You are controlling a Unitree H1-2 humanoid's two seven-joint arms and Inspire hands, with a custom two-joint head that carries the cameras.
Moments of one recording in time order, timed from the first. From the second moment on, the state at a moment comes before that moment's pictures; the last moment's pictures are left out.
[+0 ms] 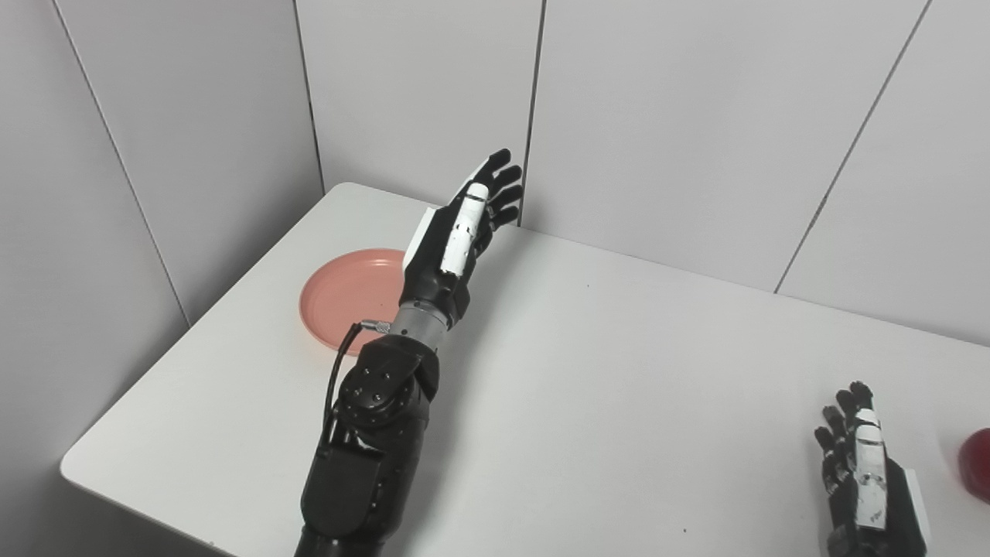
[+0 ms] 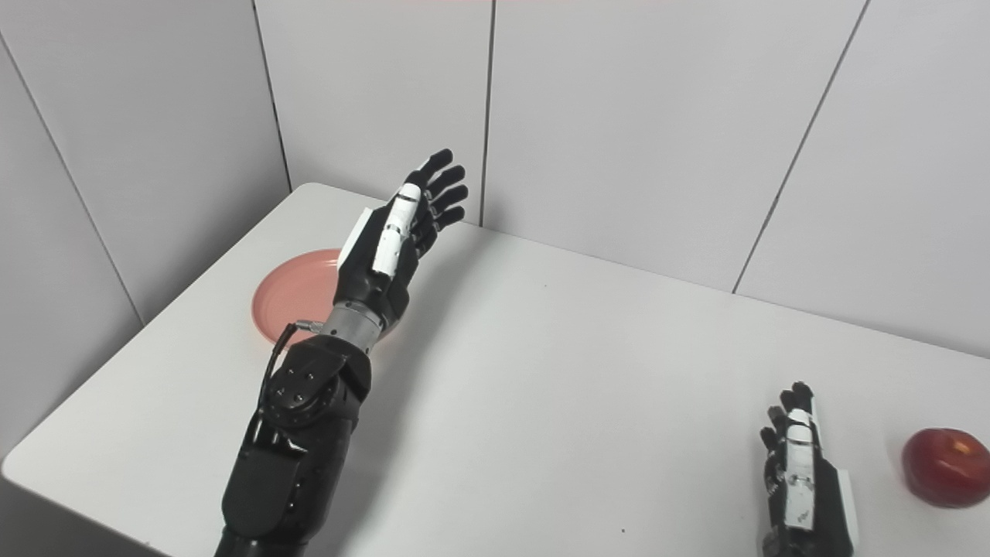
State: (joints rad) left arm -0.36 0.03 0.15 -0.26 -0.13 0.30 0.02; right arm -0.11 -0.04 -0.06 -0.05 0.14 0.13 0.05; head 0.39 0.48
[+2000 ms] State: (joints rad) left arm -0.39 0.27 0.48 0.02 -0.23 0.24 0.11; right arm -0.11 -0.05 -0.07 -0.13 0.18 0.21 0.03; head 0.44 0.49
